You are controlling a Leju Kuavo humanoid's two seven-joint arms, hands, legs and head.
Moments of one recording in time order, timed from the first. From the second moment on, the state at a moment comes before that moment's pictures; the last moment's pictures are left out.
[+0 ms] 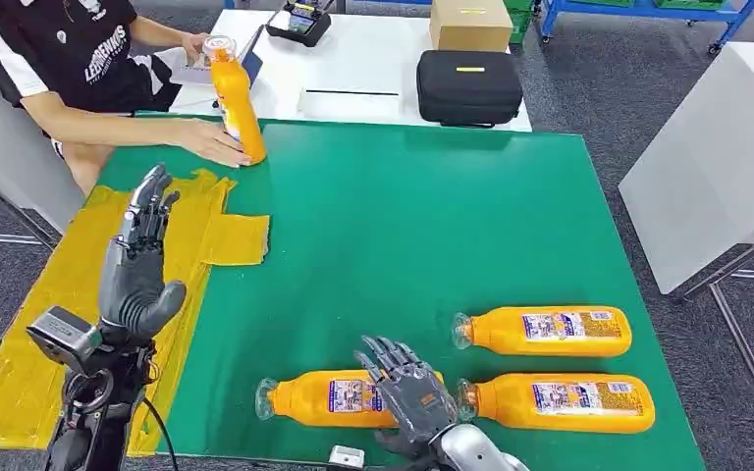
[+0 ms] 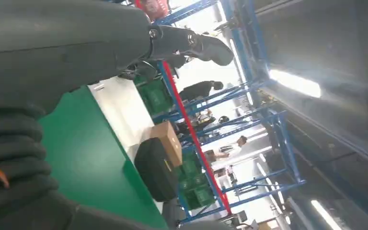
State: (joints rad) left arm -0.15 -0.07 -0.03 -1.48 -0.20 -0.25 -0.70; right arm 0.04 -0.16 0.62 -1.42 1.22 0.03 0.08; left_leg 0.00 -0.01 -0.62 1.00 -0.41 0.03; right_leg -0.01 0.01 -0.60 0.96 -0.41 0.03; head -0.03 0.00
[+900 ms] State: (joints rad) left arm -0.12 -0.10 -0.01 -1.51 -0.18 -0.25 -0.70; right arm 0.04 -0.14 0.61 -1.34 1.24 0.11 0.20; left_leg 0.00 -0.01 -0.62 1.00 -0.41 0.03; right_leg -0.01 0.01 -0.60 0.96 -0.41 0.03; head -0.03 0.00
